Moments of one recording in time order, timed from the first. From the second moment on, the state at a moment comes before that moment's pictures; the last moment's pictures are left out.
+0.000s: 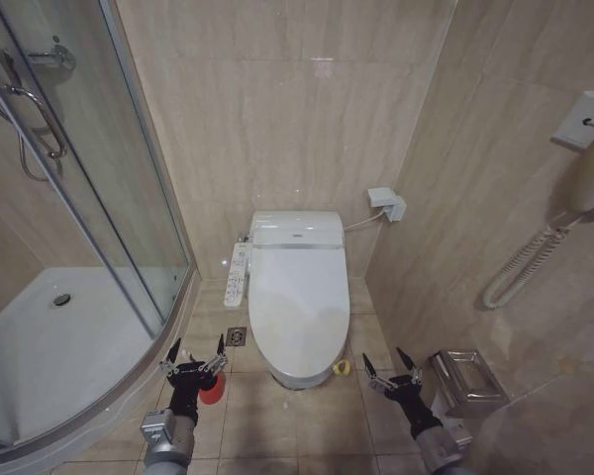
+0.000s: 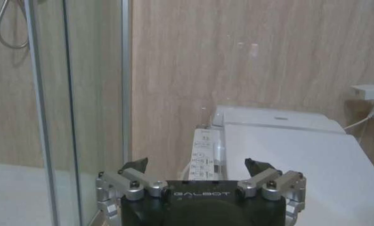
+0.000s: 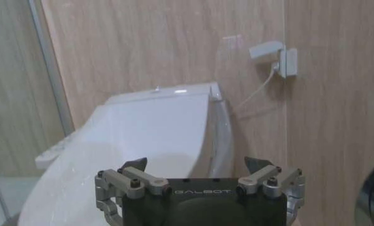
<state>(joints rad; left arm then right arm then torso) 1.57 -1.43 -0.45 -2.08 -0.17 0.04 -0.17 -1.51 1.46 0.71 1.68 0.29 0.25 -0.38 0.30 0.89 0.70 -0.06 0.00</state>
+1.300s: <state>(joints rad) 1.57 -1.43 -0.45 -2.08 -0.17 0.04 -0.17 -1.34 1.50 0.70 1.27 0.13 0.34 -0.51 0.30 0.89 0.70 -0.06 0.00</state>
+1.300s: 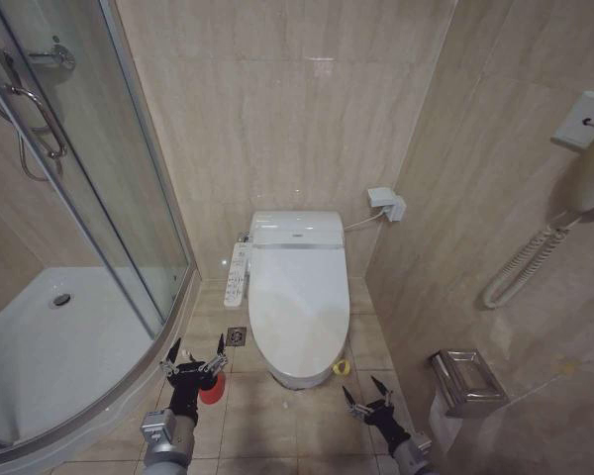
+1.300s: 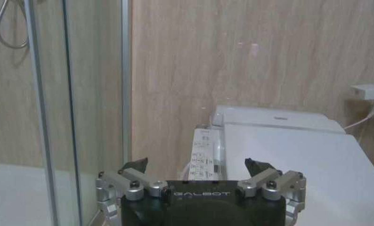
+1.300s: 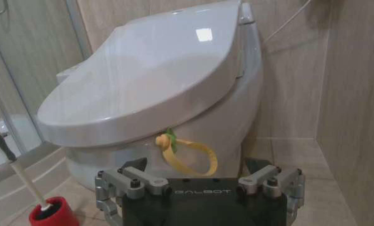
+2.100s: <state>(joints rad) 1.57 -1.43 -0.45 -2.08 -0.17 0.04 -0.17 -1.23 1.57 0.70 1.15 0.08 0.37 -0.51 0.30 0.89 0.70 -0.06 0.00</state>
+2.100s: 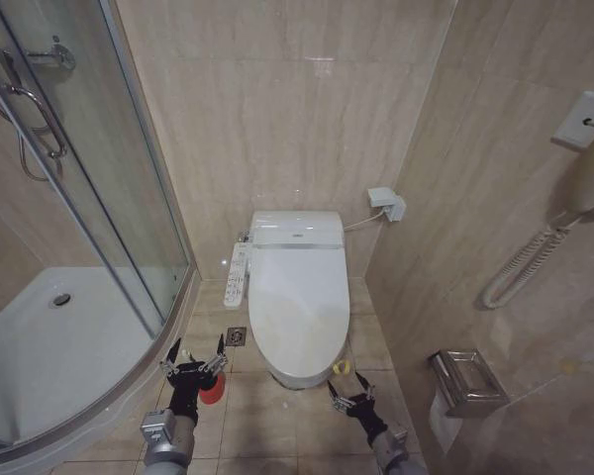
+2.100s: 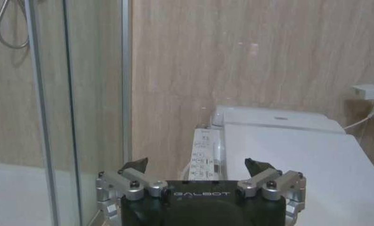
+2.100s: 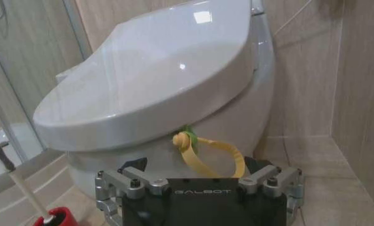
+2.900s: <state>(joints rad) 1.57 -1.43 -0.45 -2.08 -0.17 0.04 -0.17 -1.17 1.58 0.71 1.09 0.07 0.41 -0.51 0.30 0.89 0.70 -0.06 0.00</state>
